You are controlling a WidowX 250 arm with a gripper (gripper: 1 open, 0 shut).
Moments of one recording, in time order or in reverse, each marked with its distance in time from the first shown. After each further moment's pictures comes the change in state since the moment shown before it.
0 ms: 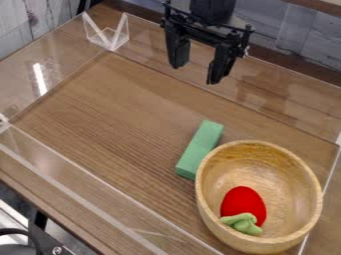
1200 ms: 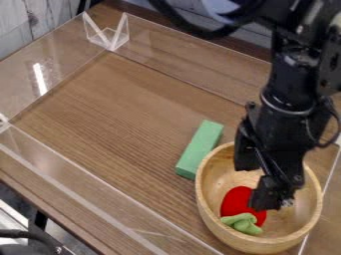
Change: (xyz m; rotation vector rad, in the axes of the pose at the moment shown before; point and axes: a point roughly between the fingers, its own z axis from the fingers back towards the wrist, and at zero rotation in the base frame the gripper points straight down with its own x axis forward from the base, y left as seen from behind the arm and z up) arm -0.071 -0.121 -0.058 -0.002 -0.005 -0.819
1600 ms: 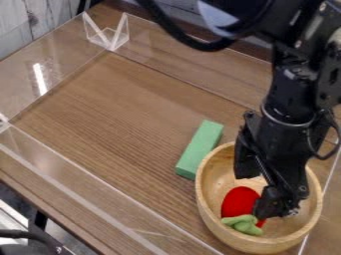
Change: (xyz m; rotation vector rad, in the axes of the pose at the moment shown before) arm 0.000 0.001 -0.006 0.009 -0.020 0.105
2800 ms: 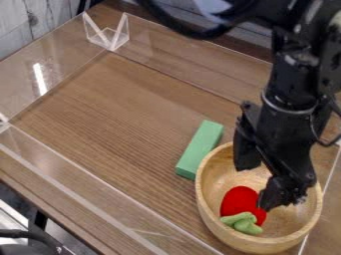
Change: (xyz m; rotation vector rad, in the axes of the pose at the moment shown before) arm 0.000 0.010 0.013 0.000 -0.027 0.103
